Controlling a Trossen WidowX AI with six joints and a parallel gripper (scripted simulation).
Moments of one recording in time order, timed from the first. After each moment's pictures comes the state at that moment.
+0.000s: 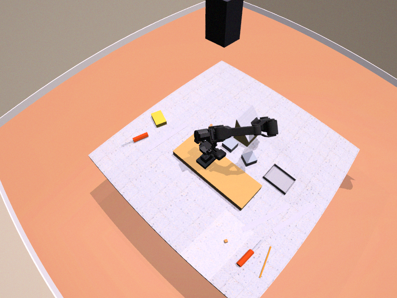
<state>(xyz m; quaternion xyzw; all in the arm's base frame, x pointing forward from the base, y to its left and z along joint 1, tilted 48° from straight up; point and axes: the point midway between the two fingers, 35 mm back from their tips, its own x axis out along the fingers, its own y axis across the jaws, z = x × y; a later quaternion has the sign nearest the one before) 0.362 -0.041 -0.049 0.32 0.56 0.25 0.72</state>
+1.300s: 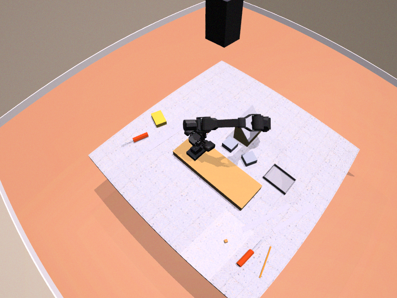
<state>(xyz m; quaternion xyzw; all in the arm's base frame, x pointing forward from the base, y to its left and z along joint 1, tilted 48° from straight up) 0.364 -0.094 -0.106 0.32 0.56 0.25 0.73</state>
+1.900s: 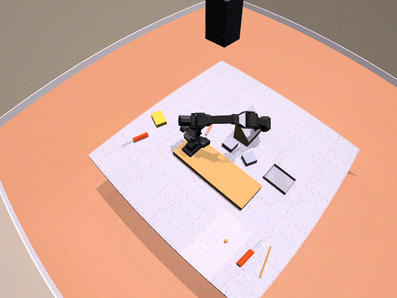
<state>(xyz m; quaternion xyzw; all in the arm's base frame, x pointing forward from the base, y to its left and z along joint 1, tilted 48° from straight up) 0.364 -0.119 -0.132 0.32 0.56 0.25 0.73</state>
